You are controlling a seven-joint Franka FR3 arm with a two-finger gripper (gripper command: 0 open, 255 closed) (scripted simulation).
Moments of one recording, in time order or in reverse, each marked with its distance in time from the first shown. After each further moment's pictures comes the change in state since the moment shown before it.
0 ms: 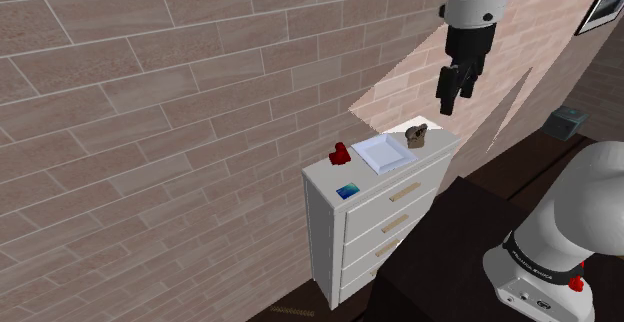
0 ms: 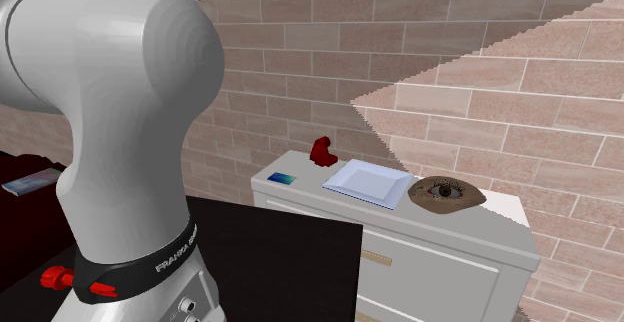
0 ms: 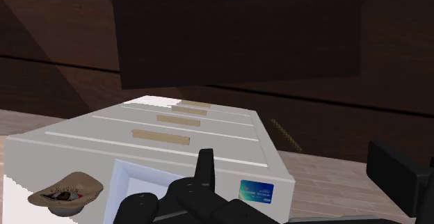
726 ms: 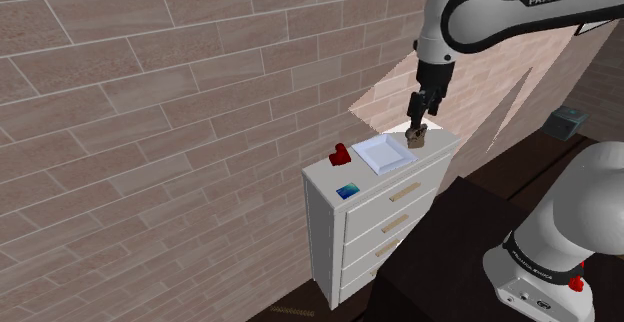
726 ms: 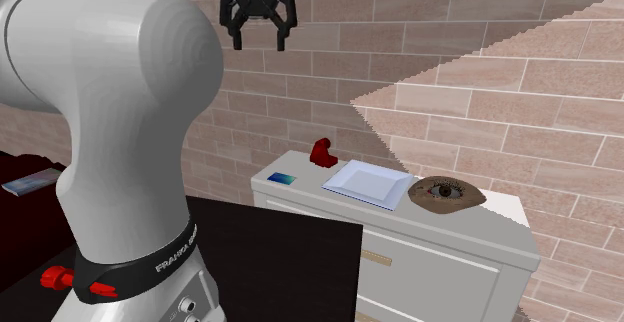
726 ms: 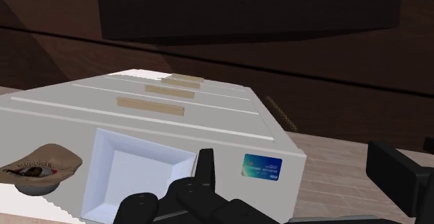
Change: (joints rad) arm -0.020 0.159 -0.076 -0.140 -0.023 0.366 -0.099
